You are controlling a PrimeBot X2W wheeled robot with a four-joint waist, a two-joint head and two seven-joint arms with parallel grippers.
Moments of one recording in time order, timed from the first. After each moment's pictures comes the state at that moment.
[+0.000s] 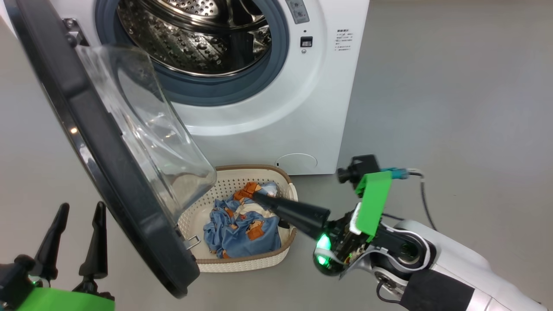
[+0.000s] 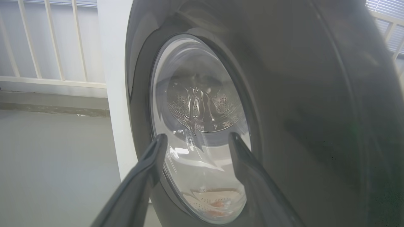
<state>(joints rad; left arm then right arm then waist) -0.03 0.29 -0.06 0.01 -0.51 -0.13 -0.26 -0.69 -0.36 0.99 0.14 2.33 0.13 0.31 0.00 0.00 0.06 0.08</state>
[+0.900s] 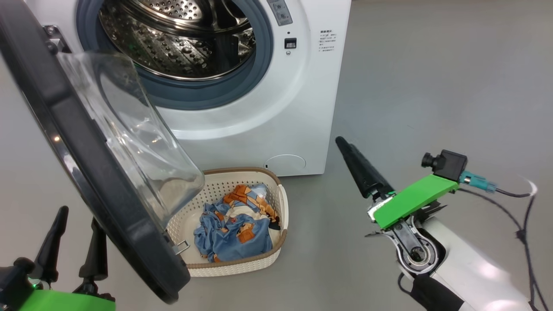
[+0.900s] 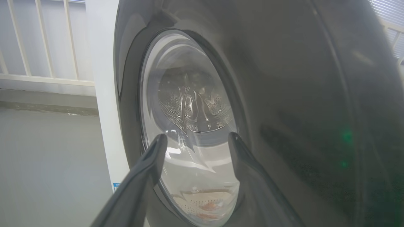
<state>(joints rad) -0.02 0.28 -0.04 0.01 -0.51 -0.13 -0.26 -0.59 -0.29 0.73 0.39 1.58 0.13 -0.24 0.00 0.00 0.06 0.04</state>
